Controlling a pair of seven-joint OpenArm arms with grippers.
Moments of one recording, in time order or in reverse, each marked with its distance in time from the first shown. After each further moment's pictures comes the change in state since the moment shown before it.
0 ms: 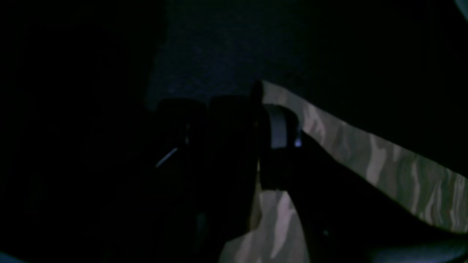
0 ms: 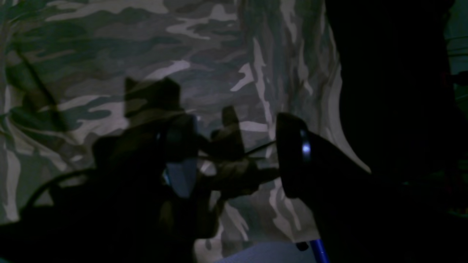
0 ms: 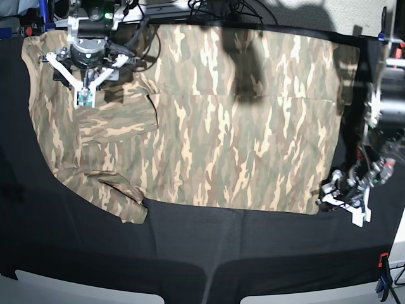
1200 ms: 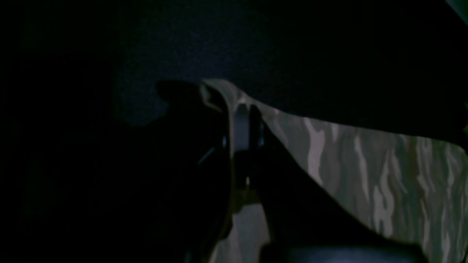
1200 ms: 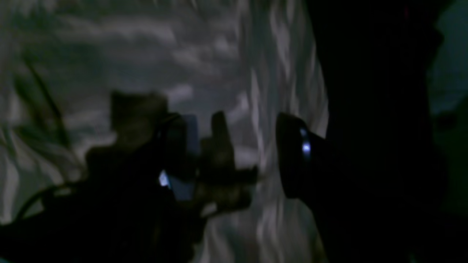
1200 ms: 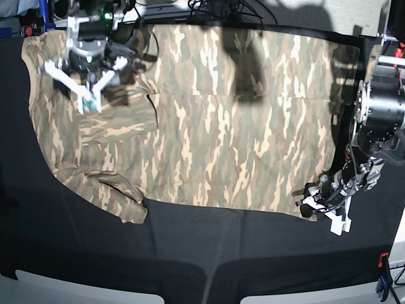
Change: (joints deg) left arm 0.5 2.2 0.0 4.5 3.5 -2.8 -4.0; right arm 2.3 0.3 0.0 -1.0 -3.1 7.3 8.1
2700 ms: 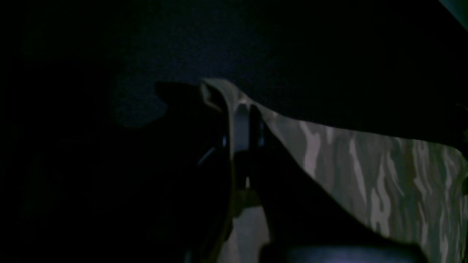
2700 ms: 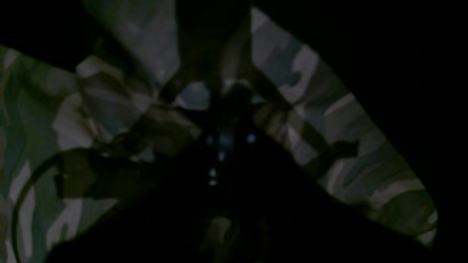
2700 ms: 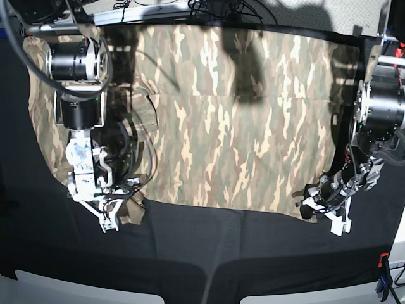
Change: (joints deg) left arm 0.0 0.0 0.0 0.0 0.0 -0.1 -1.0; right arm 60.8 -0.5 3.4 -73.9 12.6 21.4 6.8
